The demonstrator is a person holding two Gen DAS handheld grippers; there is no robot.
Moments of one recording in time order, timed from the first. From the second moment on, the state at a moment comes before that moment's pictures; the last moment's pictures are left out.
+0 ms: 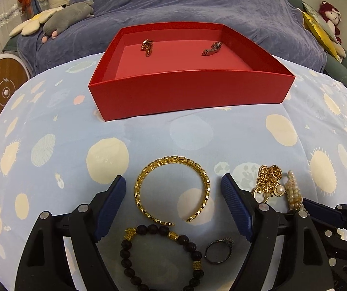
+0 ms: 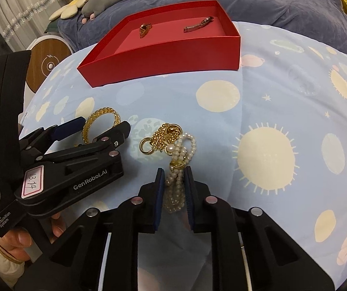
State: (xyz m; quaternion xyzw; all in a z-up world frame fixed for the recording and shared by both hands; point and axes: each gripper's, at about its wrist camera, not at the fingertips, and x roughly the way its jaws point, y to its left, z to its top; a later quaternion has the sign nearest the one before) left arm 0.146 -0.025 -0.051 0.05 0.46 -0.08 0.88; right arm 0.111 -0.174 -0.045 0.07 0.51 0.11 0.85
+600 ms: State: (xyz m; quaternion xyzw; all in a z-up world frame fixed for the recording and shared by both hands) left arm 0.127 -0.008 -0.012 0.00 0.44 -0.12 0.89; right arm 0.101 -0.181 -0.015 0.07 0.47 0.12 0.87
